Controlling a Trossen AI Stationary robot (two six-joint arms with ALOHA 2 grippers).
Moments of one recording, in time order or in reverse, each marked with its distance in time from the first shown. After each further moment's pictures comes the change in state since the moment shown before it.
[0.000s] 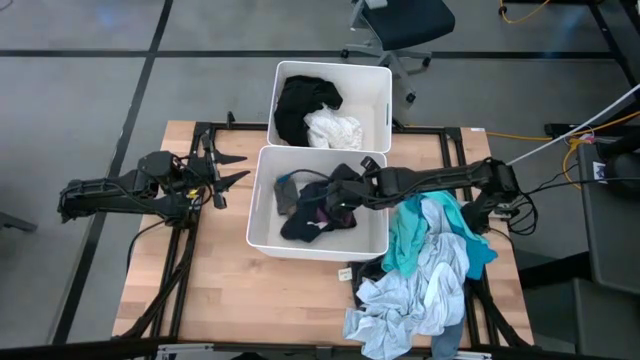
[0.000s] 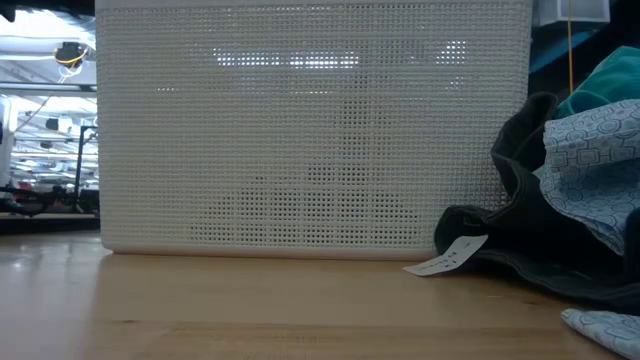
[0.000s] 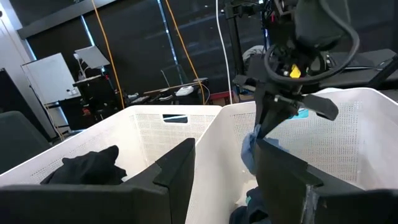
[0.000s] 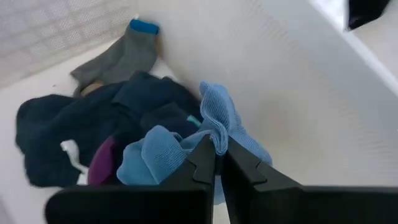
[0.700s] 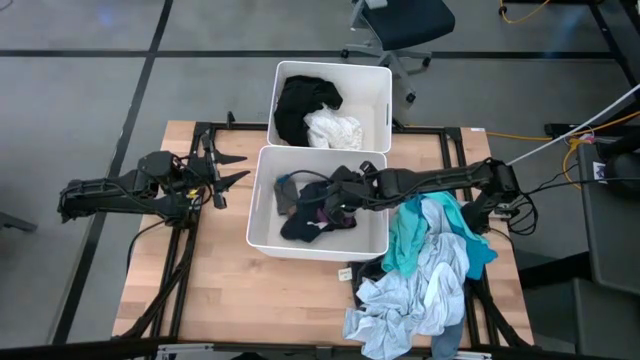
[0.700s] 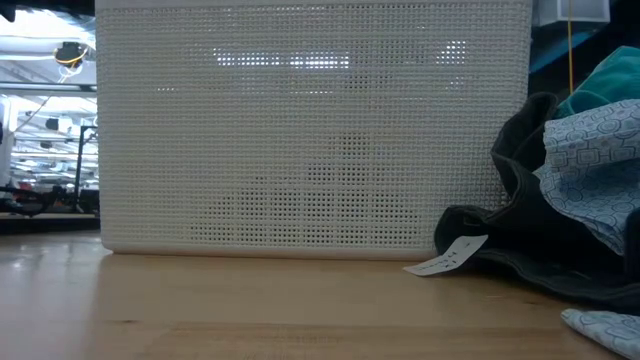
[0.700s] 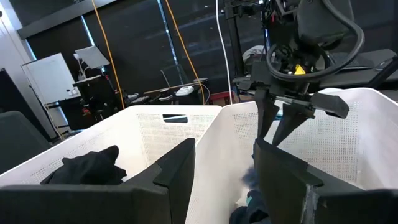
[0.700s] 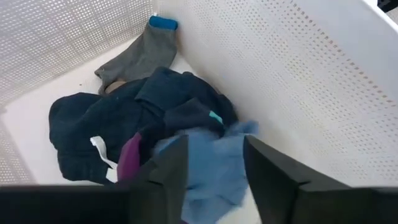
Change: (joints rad) left arm 0.000 0.000 0.000 0.000 0.000 0.000; right arm 0.001 0.000 -0.002 0.023 -0.068 0.048
